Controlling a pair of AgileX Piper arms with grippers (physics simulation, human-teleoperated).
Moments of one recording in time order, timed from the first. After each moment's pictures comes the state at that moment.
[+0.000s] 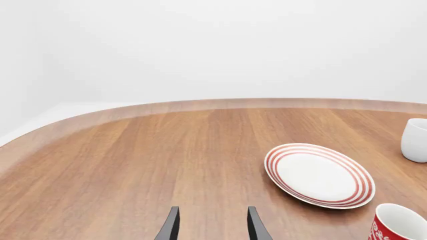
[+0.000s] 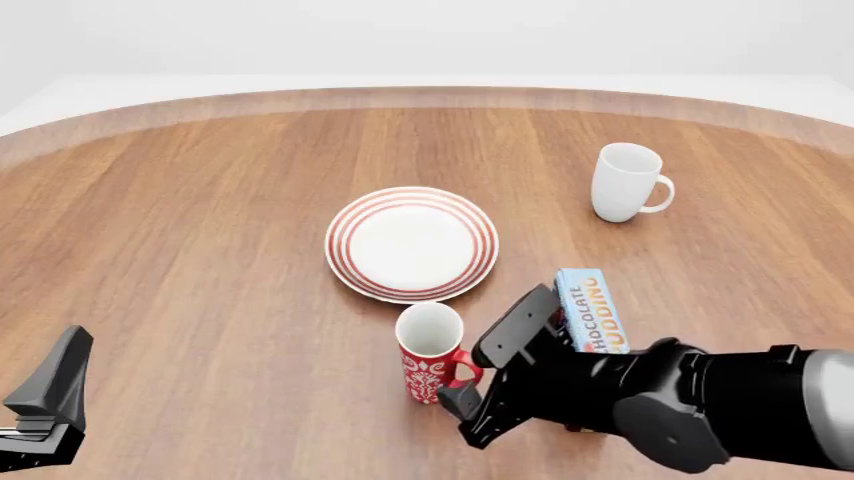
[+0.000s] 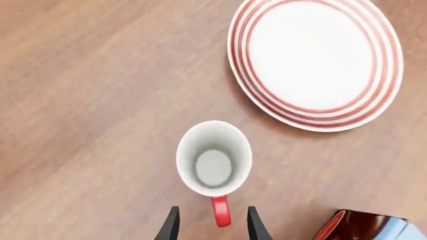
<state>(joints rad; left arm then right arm) 0.00 0.01 0.00 0.00 0.00 0.81 1.47 -0.53 -0.11 -0.01</state>
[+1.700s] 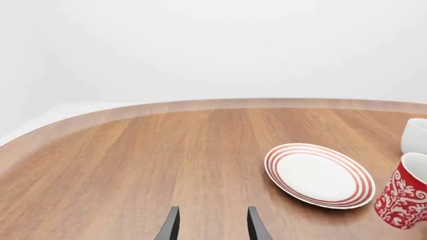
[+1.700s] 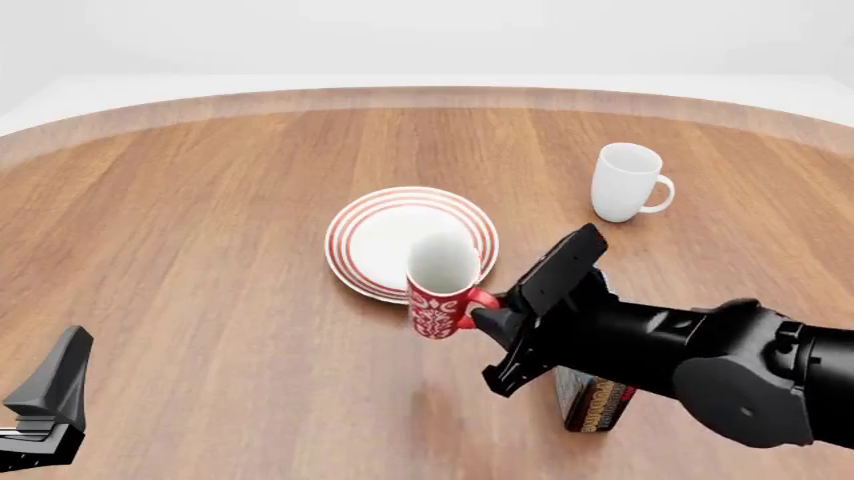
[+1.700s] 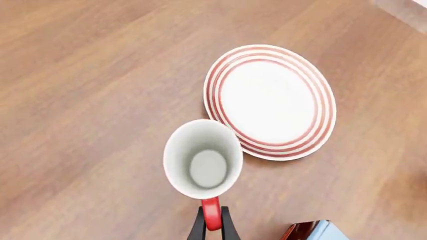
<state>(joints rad) 0.00 0.01 0.00 0.00 0.00 0.74 1.27 -0.58 -0.04 -0.09</state>
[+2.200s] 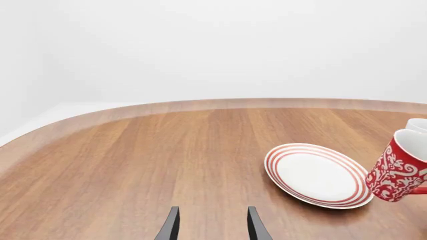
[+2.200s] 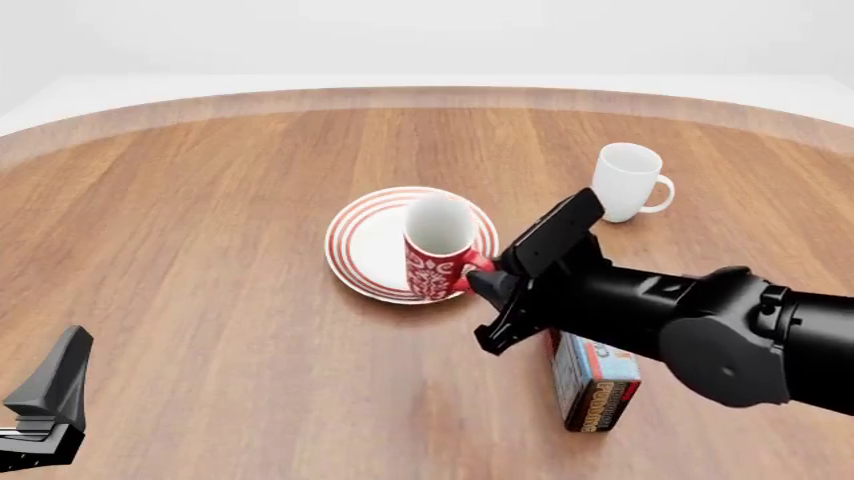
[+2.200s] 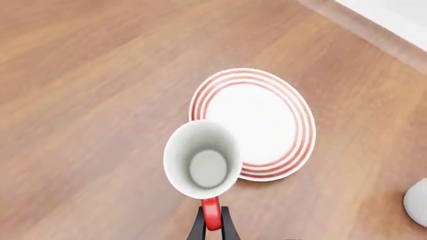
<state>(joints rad) 0.00 0.01 0.00 0.00 0.00 0.70 1.31 -0.66 -0.06 -0.13</state>
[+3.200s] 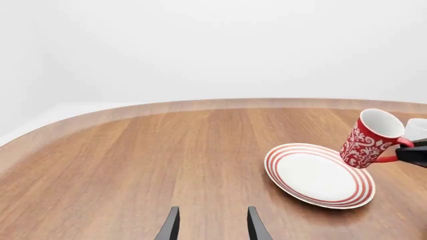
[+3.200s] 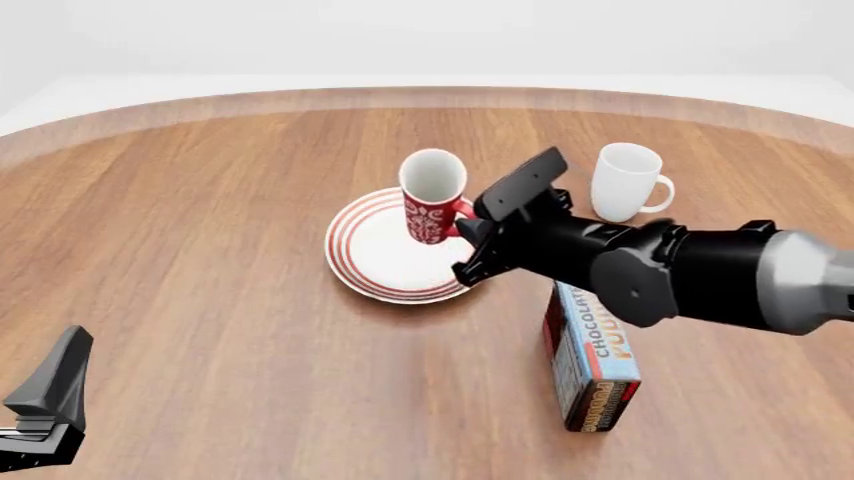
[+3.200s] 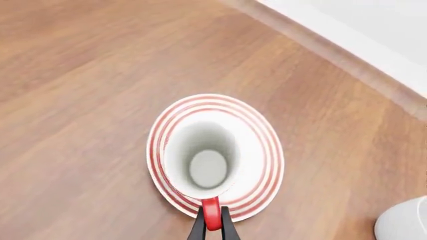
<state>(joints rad) 0.00 0.01 0.00 0.00 0.00 0.59 1.56 -0.84 -0.19 -0.20</state>
